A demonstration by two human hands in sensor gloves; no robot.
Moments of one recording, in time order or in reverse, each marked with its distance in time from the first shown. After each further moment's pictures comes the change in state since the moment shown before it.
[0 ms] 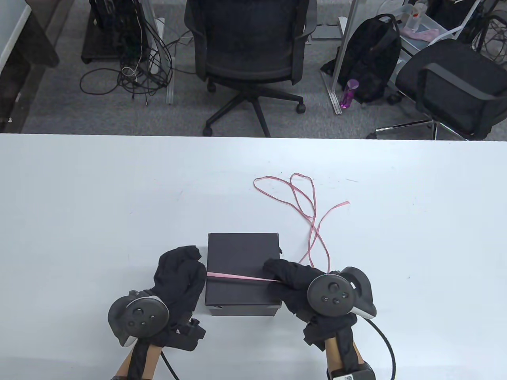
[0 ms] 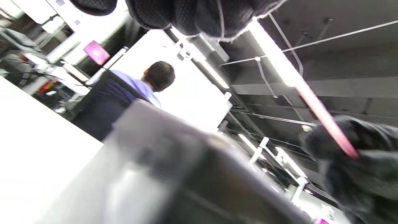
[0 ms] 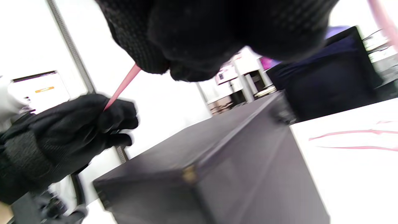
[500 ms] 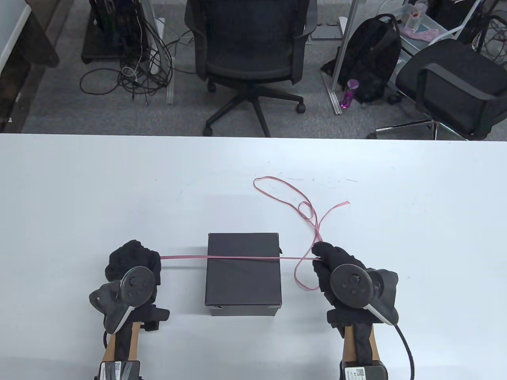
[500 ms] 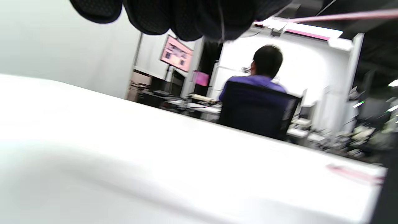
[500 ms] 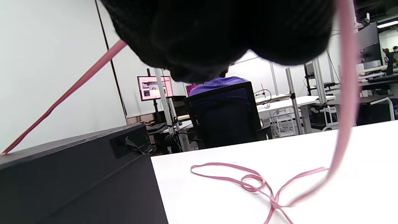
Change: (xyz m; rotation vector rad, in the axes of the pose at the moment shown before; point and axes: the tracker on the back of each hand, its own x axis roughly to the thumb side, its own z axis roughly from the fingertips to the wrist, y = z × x) left_hand -0.093 0.006 0.003 -0.059 0.461 -0.665; right_hand -0.042 -0.020 0.015 -0.150 0.311 0.250
